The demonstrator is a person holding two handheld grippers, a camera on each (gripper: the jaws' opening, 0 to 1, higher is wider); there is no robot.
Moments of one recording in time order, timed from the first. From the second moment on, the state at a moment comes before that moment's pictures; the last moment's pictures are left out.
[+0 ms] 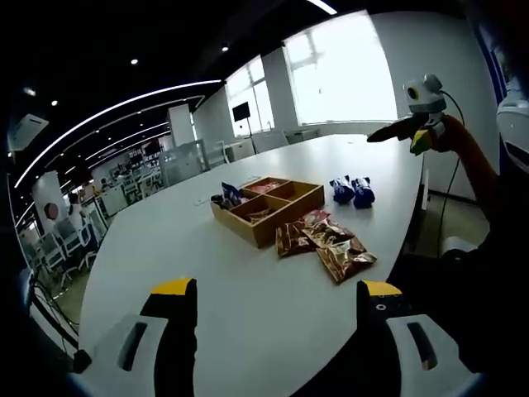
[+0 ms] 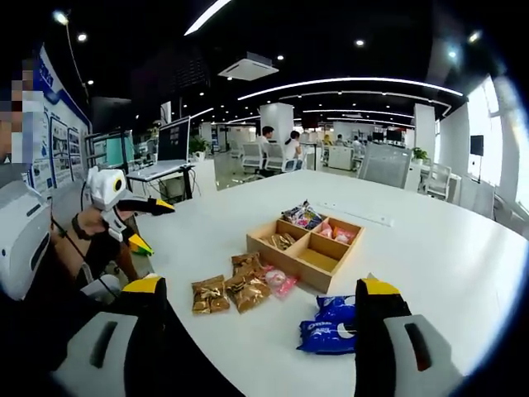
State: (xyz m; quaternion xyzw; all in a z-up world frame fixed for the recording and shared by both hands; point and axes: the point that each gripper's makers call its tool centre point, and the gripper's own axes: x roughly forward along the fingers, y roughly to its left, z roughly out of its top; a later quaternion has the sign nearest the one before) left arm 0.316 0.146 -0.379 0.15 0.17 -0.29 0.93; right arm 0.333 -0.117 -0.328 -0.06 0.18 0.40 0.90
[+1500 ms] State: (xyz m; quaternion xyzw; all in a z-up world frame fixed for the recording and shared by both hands) left arm 0.343 0.054 -0.424 0.10 0.21 -0.35 0.91; right arm 0.322 -0.136 -0.332 -0.06 0.18 0.38 0.90
